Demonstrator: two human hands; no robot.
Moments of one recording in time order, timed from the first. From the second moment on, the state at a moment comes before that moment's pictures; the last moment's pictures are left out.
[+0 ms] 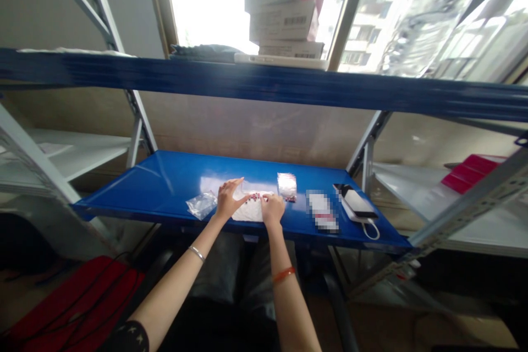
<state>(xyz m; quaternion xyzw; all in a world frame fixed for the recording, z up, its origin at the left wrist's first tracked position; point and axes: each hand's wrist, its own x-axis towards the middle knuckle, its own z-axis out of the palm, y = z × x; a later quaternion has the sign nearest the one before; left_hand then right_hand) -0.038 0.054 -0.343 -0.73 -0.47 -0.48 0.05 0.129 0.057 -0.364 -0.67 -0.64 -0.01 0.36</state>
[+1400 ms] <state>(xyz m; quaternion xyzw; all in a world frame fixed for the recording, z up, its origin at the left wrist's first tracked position) -0.040 0.067 -0.355 -0.71 -0.42 -0.56 0.03 0.111 0.054 -0.364 -0.66 -0.66 0.03 0.35</state>
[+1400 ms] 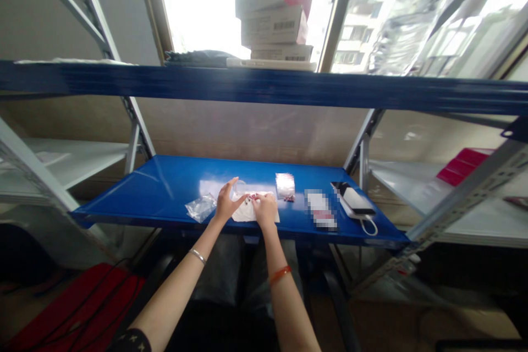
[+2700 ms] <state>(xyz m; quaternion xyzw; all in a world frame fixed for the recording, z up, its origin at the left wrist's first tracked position) -0.040 0.062 -0.351 -0.71 -0.45 -0.53 0.08 0.107 0.054 -0.369 -0.65 -0.65 0.04 0.38</state>
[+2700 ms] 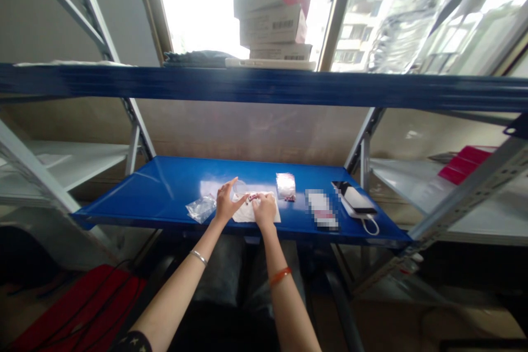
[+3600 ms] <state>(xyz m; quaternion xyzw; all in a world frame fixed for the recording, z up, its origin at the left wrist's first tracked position) -0.040 0.061 -0.350 -0.71 -0.45 -0.53 0.08 0.111 0.055 -0.373 -0.70 -0.58 0.00 0.41</state>
